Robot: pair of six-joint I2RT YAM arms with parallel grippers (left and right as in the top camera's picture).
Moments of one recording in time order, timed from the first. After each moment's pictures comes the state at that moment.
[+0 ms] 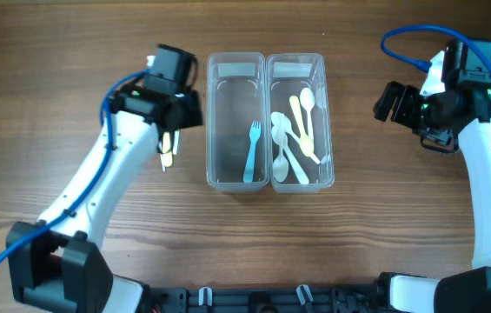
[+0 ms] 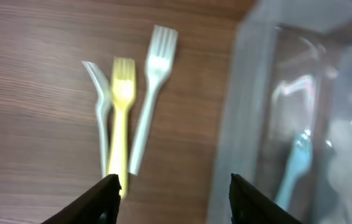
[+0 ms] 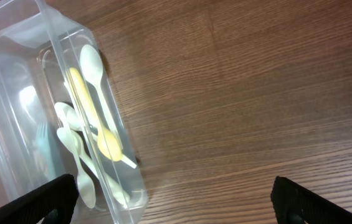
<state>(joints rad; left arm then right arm) -0.29 1.63 1.32 -0.82 -0.12 -0.44 -0.12 1.49 1.40 -1.10 -0.14 0.24</state>
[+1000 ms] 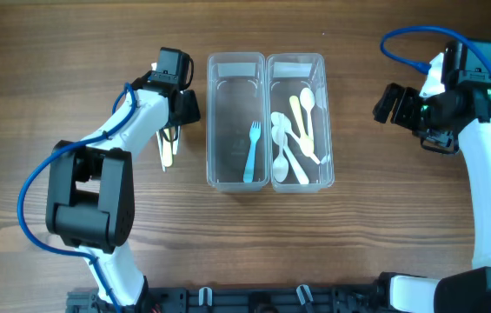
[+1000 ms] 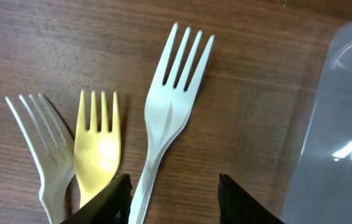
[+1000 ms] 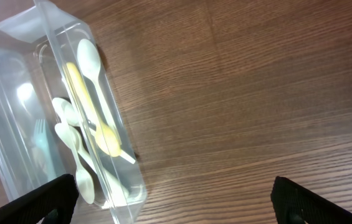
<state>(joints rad) -0.22 1.97 1.32 -0.56 -0.08 -0.42 -0.12 1.49 1.40 -1.12 -0.14 0.24</state>
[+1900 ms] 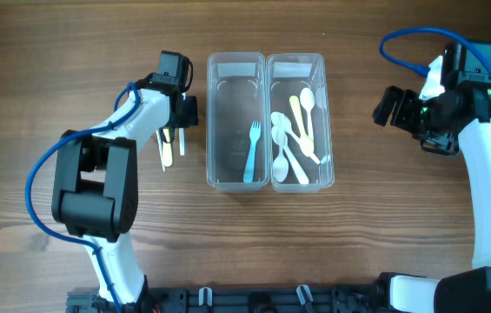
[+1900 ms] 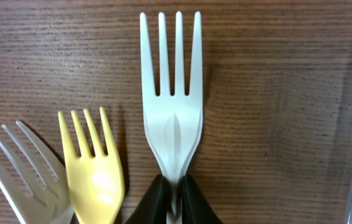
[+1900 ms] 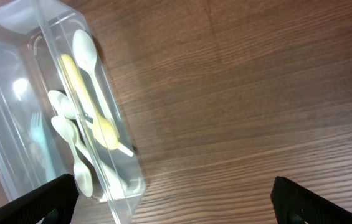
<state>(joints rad) -0.21 2.04 1.32 -0.56 -0.08 -0.24 -0.12 1.49 1.40 -1.15 -0.14 0.24</state>
